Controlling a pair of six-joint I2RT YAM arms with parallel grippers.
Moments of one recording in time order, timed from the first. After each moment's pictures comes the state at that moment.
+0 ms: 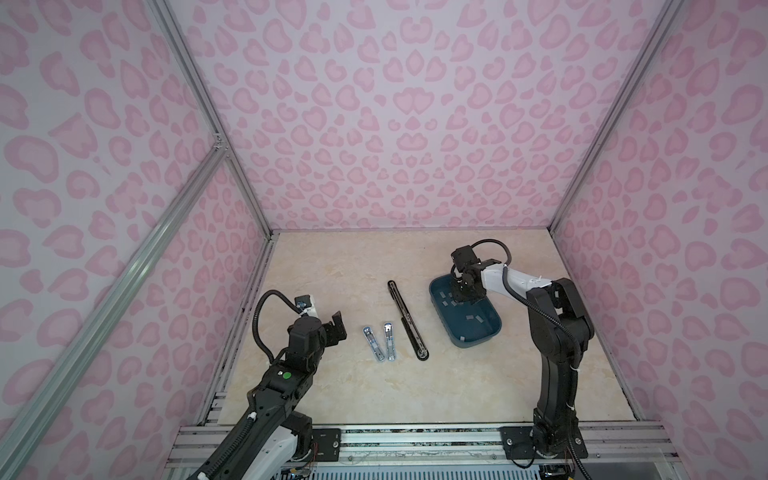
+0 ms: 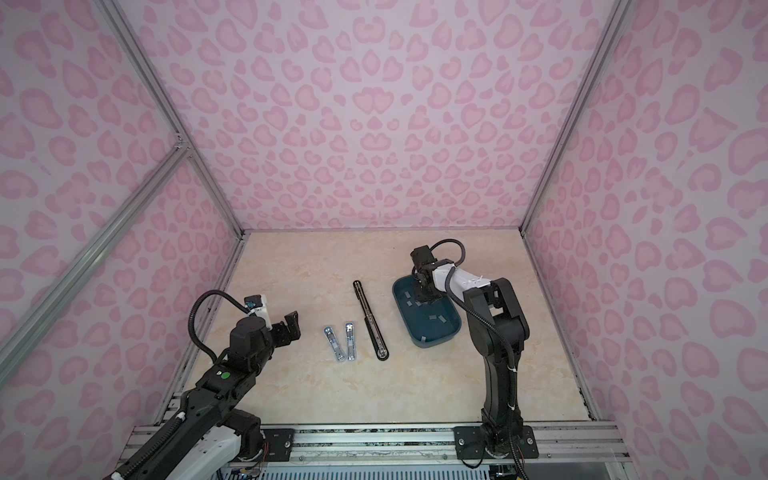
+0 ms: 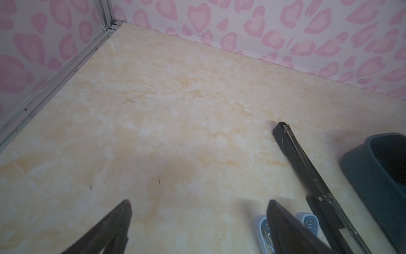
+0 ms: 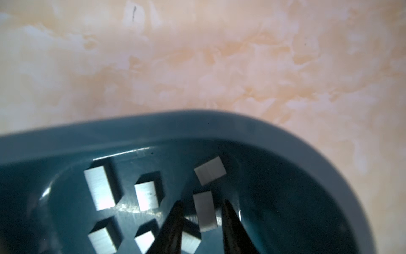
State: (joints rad) left arm -0.33 0.73 0.38 -0.17 -0.29 -0.40; right arm 0.37 2.03 1.41 -0.61 0.15 0.17
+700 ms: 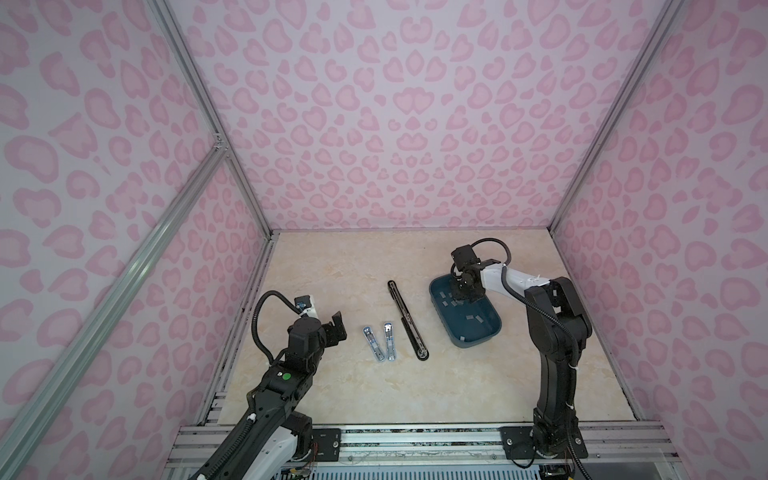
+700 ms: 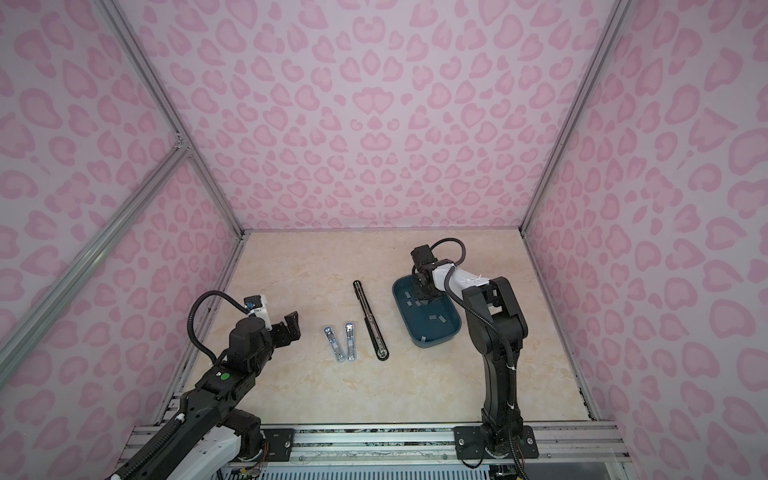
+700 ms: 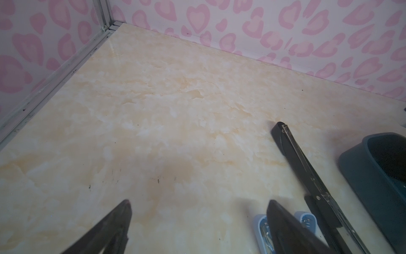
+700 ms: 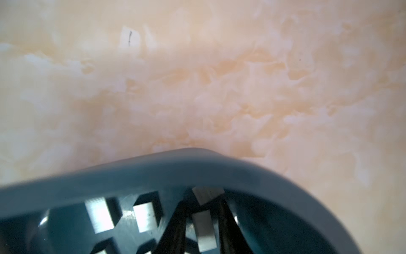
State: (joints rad) left arm -0.33 0.72 0.38 -0.17 -0.29 -0.40; right arm 0.36 2.05 1.42 -0.57 0.15 0.19
